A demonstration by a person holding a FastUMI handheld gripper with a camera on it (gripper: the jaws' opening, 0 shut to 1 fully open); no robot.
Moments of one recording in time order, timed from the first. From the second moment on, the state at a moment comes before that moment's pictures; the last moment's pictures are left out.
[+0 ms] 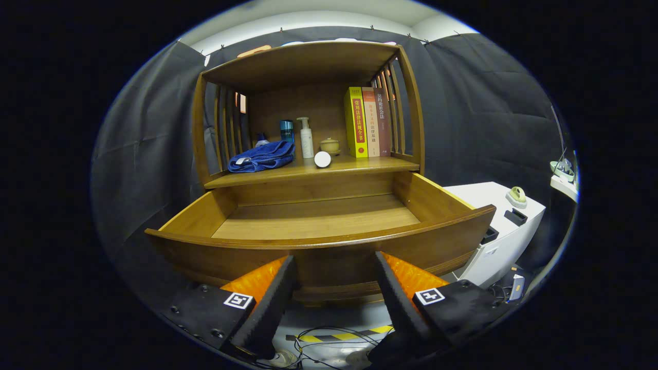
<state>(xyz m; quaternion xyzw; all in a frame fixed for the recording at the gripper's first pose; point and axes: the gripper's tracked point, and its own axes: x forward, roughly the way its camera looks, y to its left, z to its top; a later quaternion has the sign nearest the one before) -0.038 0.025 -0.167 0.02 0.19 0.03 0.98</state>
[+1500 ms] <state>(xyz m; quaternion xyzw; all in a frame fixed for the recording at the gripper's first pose) 0.141 0.043 -0.160 0.00 0.18 0.03 0.98</state>
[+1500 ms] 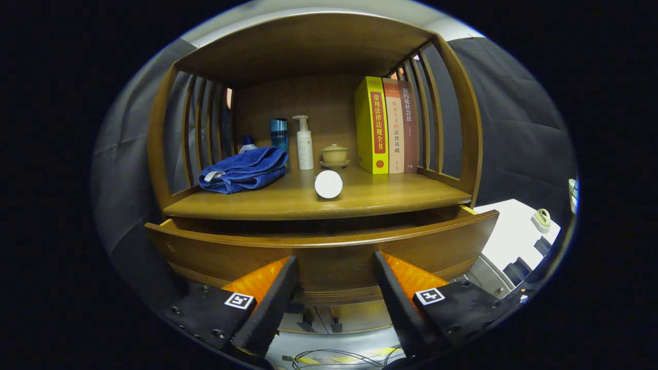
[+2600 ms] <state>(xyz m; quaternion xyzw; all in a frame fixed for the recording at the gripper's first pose) 0.180 0.044 -0.088 -0.02 0.14 0.02 0.99</state>
